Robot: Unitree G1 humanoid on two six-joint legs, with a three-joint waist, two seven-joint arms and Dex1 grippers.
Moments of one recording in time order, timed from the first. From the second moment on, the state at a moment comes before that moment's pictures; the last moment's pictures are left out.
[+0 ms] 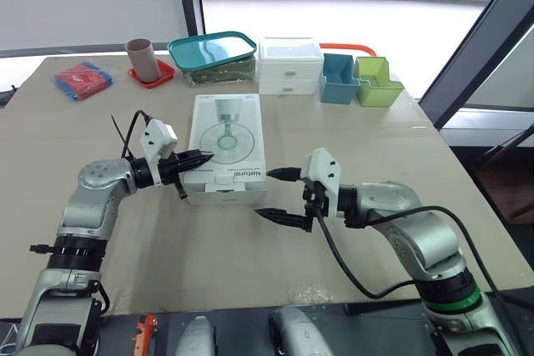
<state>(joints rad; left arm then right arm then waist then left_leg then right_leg) -0.55 0.56 0.03 0.24 -0.34 0.18 -1.05 -0.44 -0.54 0.21 -0.38 0.38 0.58 0.90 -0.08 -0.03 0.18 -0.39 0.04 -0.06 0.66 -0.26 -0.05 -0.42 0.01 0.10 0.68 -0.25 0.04</state>
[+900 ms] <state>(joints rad) -0.56 0.57 0.03 0.26 -0.33 0.17 -1.06 -0.31 -0.65 0.31 -0.37 0.36 0.49 1.10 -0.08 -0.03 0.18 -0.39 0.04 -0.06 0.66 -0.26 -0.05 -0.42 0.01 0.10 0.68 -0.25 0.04</state>
